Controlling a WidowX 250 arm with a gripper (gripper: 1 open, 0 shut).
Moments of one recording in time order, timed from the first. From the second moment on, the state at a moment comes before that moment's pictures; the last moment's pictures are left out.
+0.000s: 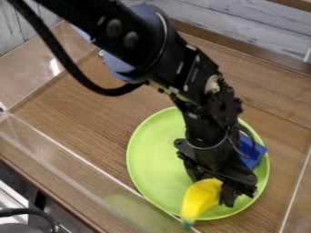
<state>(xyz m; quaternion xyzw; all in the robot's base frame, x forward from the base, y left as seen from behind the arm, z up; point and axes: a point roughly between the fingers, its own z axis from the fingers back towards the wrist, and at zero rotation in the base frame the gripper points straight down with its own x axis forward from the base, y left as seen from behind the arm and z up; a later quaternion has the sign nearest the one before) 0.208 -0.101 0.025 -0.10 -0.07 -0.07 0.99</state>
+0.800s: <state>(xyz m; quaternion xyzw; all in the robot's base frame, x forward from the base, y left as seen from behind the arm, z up) 0.207 -0.094 0.029 -0.10 -0.06 -0.08 0.99</state>
